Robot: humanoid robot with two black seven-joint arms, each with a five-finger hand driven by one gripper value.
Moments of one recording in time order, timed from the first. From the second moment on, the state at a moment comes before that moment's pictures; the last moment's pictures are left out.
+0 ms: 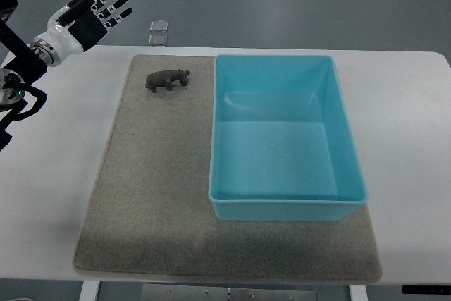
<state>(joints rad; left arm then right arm) -0.85 0.48 -0.76 -0.70 -0.21 -0.40 0.03 0.00 0.00 0.00 0.09 -0.05 0.25 0.00</state>
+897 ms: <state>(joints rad) -0.89 0.48 -0.72 -0.68 -0.01 -0.39 0.01 0.00 0.00 0.00 0.09 -0.05 0.25 0.00</state>
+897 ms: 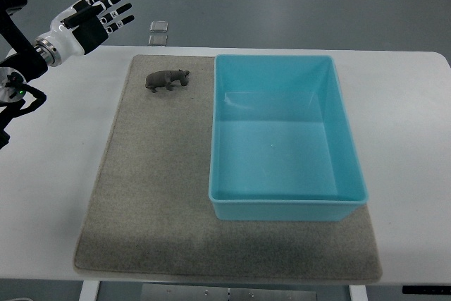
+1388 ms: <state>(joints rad) -0.94 0.53 -0.70 -0.68 0.66 -0.40 -0.07 0.00 0.00 0.00 0.09 -0.05 0.25 0.00</state>
